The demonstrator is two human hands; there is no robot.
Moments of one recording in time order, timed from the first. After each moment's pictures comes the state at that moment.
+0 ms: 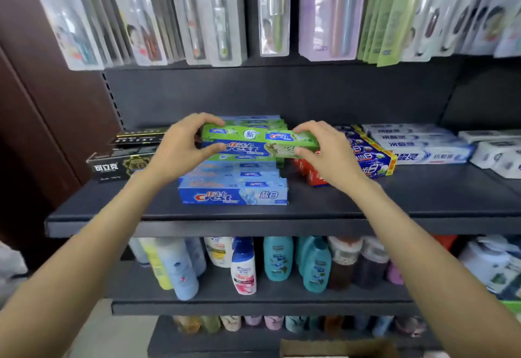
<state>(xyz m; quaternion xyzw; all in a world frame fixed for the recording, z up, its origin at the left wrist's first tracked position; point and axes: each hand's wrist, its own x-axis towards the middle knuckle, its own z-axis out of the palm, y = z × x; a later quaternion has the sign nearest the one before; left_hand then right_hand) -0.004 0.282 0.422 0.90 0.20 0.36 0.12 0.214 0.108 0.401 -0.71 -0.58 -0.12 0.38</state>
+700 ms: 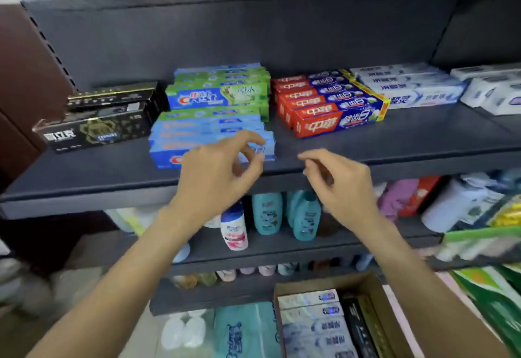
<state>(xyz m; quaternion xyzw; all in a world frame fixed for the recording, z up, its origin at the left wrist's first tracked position) 0.011 0.176 0.357 0.91 0.14 0.38 0.11 0.172 0.037 0.306 -0.70 -0.54 -0.20 0.43</state>
